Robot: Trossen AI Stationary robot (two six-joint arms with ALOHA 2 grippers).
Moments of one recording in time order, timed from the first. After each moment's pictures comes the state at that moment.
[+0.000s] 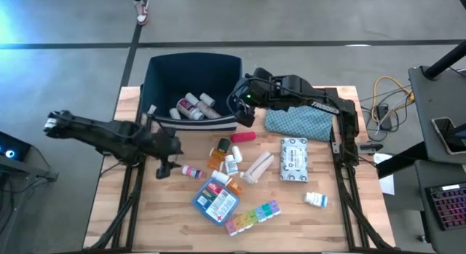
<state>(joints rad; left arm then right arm) -0.19 0.90 0.82 -0.89 -0.05 -0.23 -0.12 1.96 2.35 -1.31 0.46 0.07</state>
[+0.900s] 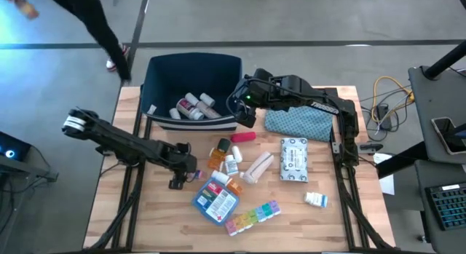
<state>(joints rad) -0.23 1.30 0.60 -0.52 -0.05 -0.11 -0.12 1.96 2.35 -1.33 0.46 0.07</state>
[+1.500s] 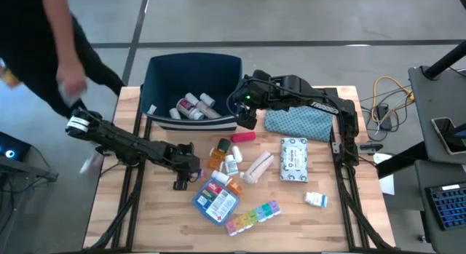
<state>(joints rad) -0.23 1.35 0.64 -0.50 -0.04 -0.18 -0.12 1.96 2.35 -1.34 0.41 0.02</state>
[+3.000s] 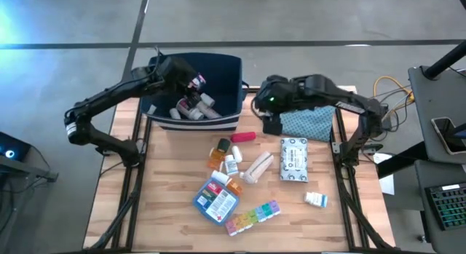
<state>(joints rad) 0.52 1.33 1.47 -0.96 -0.32 0.03 -0.11 1.72 2.07 -1.40 0.29 -0.08</state>
